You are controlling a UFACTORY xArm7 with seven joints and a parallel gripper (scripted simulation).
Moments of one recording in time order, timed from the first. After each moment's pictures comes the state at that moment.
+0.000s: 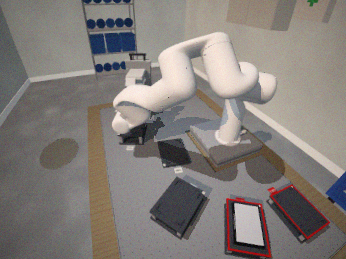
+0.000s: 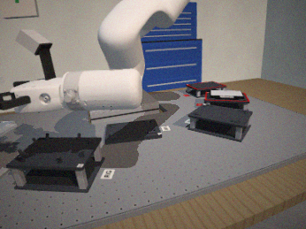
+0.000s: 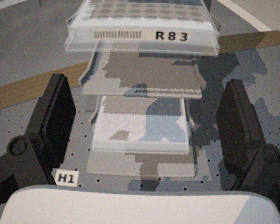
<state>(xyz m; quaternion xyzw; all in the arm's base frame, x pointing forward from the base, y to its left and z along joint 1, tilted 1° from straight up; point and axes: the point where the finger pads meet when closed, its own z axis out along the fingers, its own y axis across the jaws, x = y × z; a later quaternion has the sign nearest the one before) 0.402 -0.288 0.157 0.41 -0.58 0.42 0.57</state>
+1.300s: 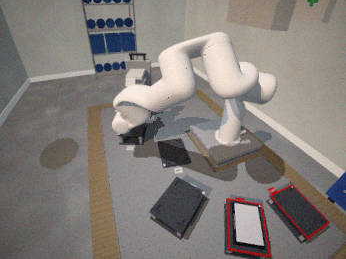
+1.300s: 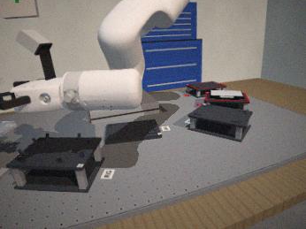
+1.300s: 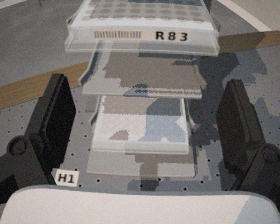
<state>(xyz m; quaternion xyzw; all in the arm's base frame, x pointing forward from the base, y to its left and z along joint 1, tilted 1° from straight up) 0.402 -0.288 0.157 0.41 -0.58 0.42 0.57</state>
